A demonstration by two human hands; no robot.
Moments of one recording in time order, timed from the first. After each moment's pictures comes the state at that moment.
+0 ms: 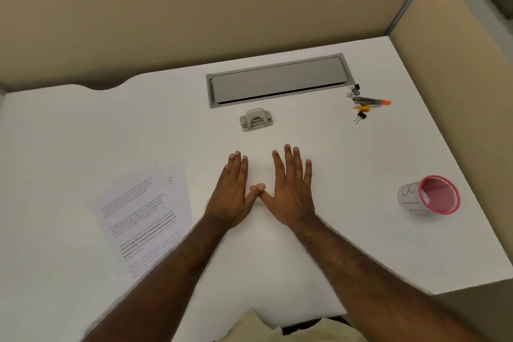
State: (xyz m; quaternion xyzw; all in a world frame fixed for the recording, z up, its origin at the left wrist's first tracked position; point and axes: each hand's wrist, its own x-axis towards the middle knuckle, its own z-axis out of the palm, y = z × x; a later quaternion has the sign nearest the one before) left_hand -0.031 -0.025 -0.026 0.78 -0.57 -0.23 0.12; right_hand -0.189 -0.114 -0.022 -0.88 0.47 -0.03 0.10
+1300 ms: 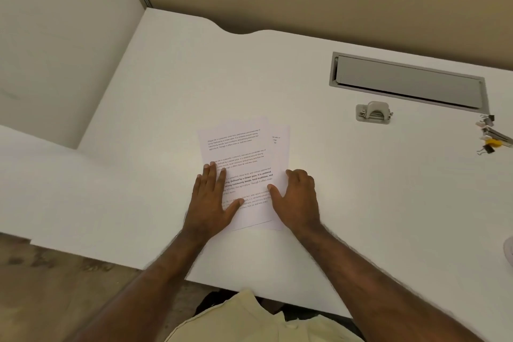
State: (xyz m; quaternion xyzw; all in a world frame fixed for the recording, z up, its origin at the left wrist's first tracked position) left_hand 0.102 0.251 -0.064 0.90 -0.39 -0.18 0.13; right_hand -0.039 0.065 -0.020 -0.85 0.45 0.02 0.28
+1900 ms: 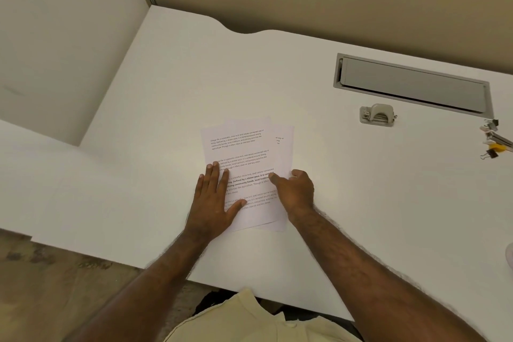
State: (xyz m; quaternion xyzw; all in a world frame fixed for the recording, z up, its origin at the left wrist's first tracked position) left_hand 0.101 0.255 -0.073 0.89 -0.40 -0.17 0.14; right_hand -0.001 0.057 -0.008 -0.59 0.63 0.00 0.51
